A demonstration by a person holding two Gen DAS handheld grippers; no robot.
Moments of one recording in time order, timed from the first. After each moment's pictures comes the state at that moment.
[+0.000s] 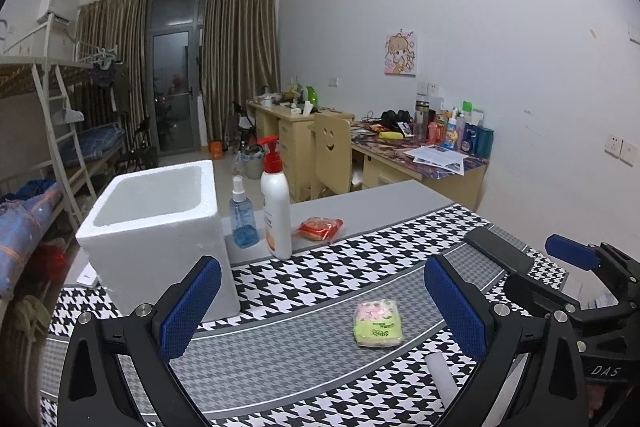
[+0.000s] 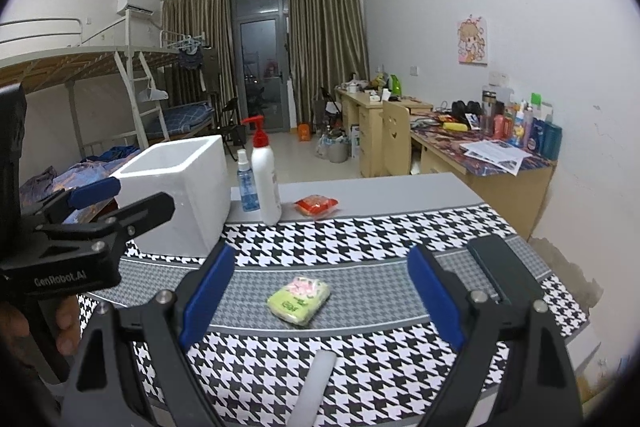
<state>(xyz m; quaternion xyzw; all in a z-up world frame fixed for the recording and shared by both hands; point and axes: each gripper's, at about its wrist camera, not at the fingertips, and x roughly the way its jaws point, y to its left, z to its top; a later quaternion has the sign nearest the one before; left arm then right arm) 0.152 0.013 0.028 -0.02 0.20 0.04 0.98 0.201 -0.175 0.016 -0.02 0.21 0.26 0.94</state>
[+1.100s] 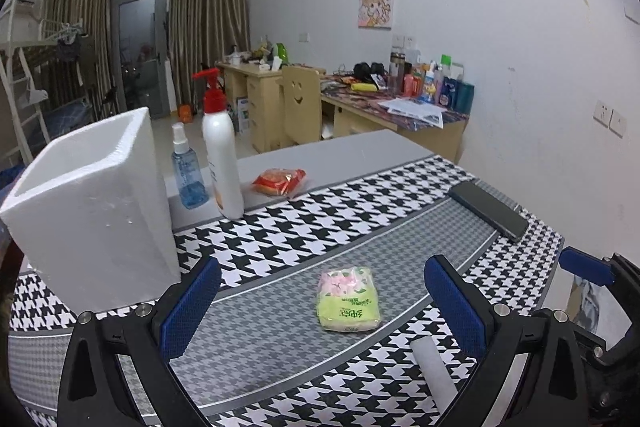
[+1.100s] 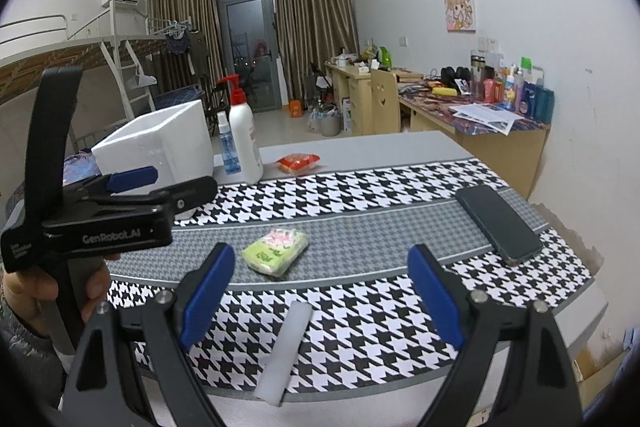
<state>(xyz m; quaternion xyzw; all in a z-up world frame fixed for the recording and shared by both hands) 0.208 -0.008 -0.021 -0.02 0.29 -0.01 0.96 0.202 -0.200 -0.023 -0.02 0.26 0.25 0.93</state>
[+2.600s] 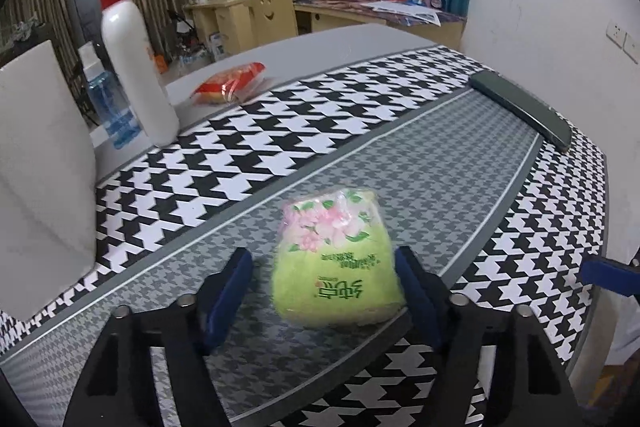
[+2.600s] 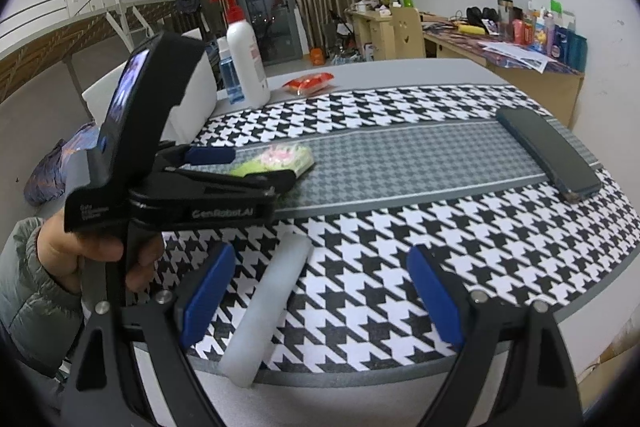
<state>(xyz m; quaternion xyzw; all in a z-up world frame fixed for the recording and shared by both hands) 0.289 -0.034 -0.114 0.04 0.42 -0.04 0.90 0.224 -0.191 -0.091 -0.02 0.35 0.30 0.89</state>
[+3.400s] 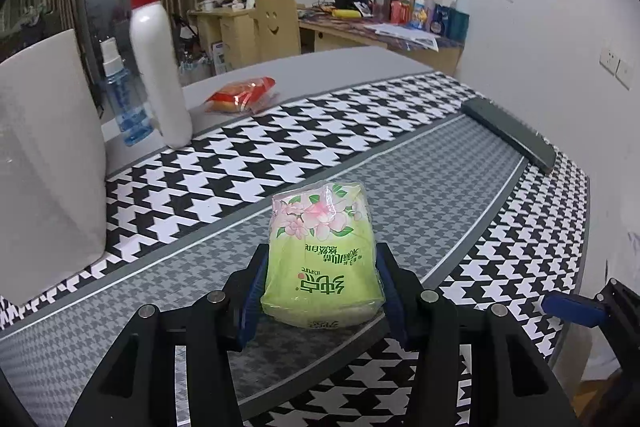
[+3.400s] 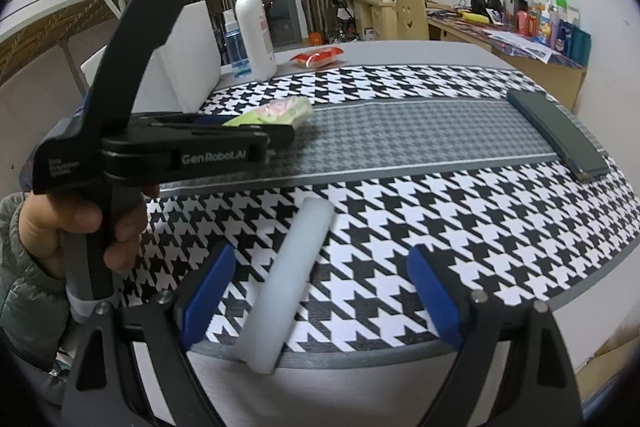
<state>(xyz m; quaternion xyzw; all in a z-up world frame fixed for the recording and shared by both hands) 0.263 -0.017 -0.100 0.00 0.39 -0.04 0.92 0.205 -0.171 -0.101 -0.04 0.37 0.28 0.88</state>
